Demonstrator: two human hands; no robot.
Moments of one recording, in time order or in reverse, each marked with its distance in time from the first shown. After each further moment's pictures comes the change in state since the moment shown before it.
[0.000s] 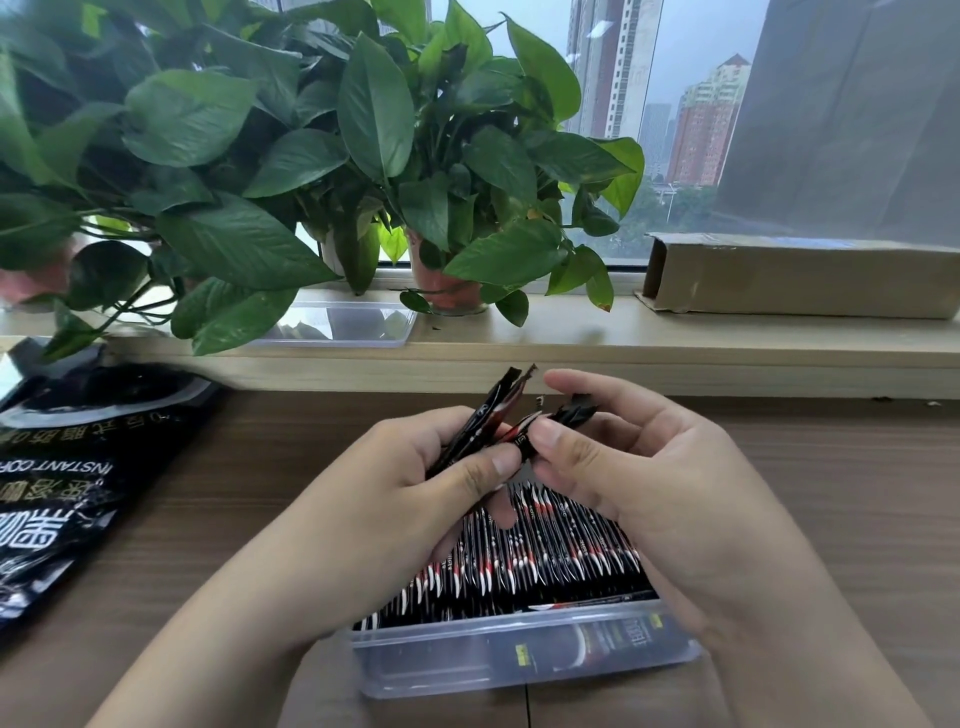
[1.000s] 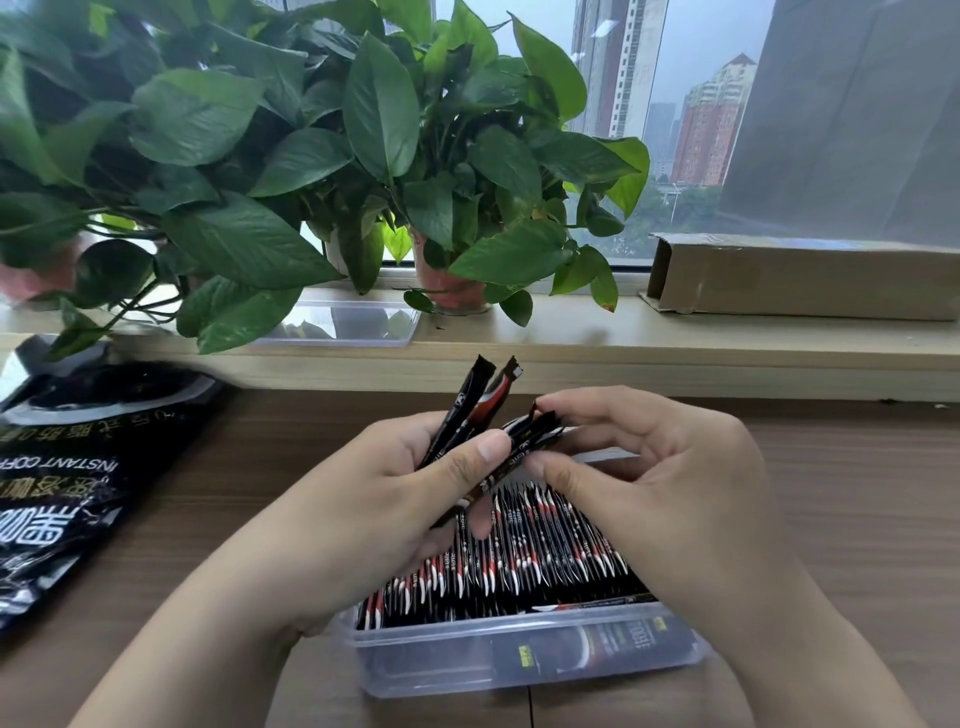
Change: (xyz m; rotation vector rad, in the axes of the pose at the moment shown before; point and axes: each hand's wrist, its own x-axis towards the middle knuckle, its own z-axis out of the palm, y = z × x) left_hand -0.001 -0.003 -0.007 -0.174 -0.064 -0.108; right_hand -0.002 0.004 -0.005 -0.655 0.008 -0.440
